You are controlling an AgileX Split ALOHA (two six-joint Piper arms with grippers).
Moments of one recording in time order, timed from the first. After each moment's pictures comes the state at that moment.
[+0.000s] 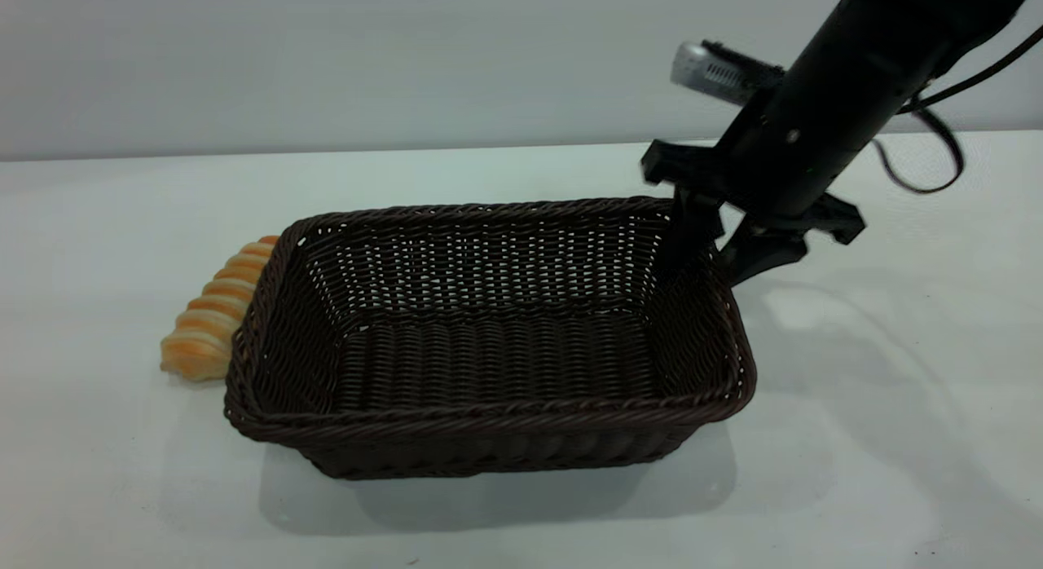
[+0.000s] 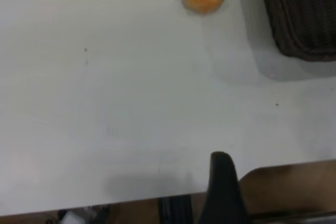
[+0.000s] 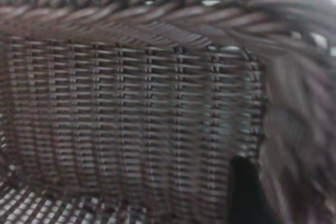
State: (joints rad) left arm -0.07 0.54 -0.76 -0.02 1.12 0.00; right arm 0.27 2.16 -1.32 0.71 0.59 -0.29
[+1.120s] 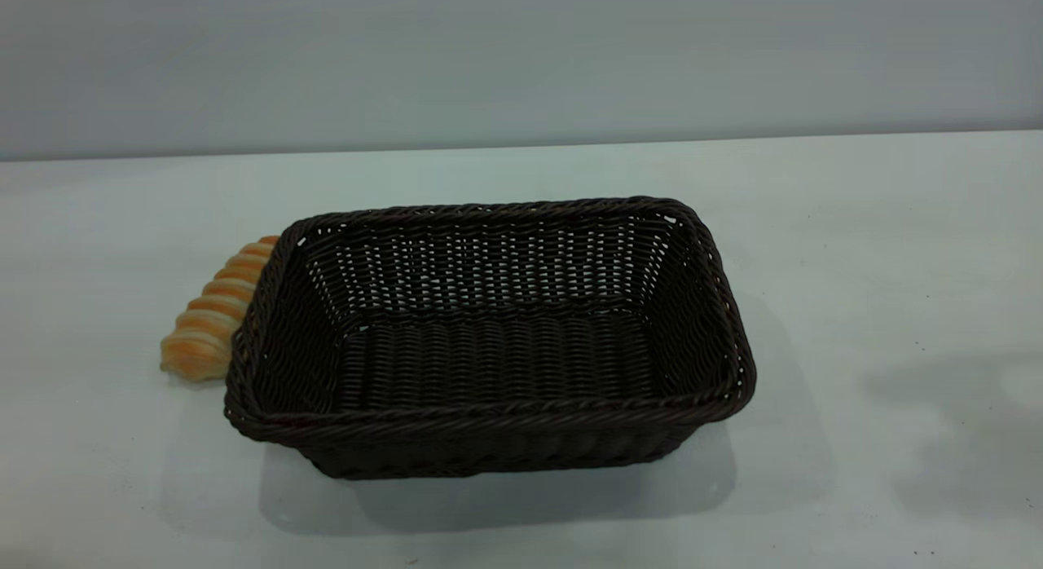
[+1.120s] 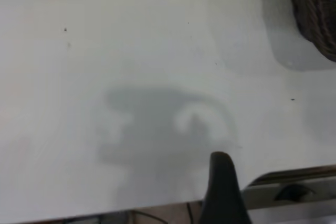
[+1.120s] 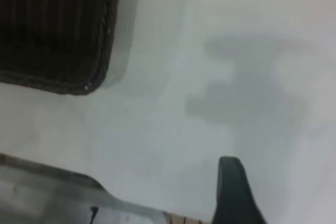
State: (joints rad) left arm -0.07 0.99 -0.76 -0.02 0.89 0.00; right arm 0.10 1.35 -1.31 0.13 1.23 -0.16
